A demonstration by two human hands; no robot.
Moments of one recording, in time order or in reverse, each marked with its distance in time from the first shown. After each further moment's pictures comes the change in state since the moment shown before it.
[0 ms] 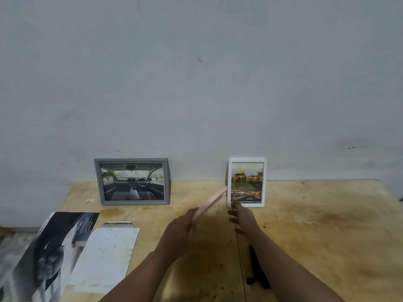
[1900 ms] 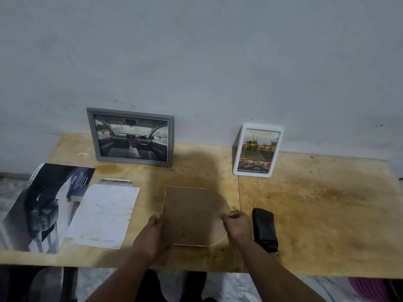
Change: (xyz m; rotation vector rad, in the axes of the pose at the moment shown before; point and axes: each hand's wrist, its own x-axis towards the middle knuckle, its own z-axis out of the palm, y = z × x) left_hand -0.090 -0.142 0.039 0.245 -0.306 -0.435; right_hand -0.001 0.126 0.038 -0.408 0.275 0.091
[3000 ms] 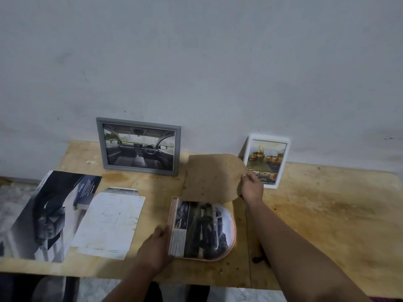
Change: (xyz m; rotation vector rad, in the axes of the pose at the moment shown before) left_hand 0.004 -0.002 -0.001 0.057 0.002 0.015; right_hand 0.036 -0.138 -0.036 0.471 0.035 -0.165
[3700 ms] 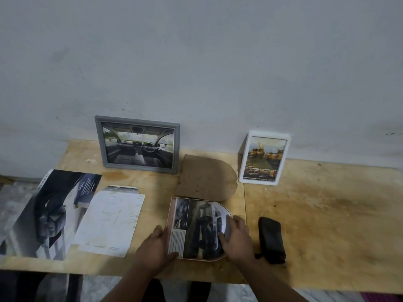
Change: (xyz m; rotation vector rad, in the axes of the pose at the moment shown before) left_hand -0.010 -0.001 0.003 -0.030 0.040 0.006; right_hand -0.085 0.130 -0.030 -1.059 -0.331 -0.228
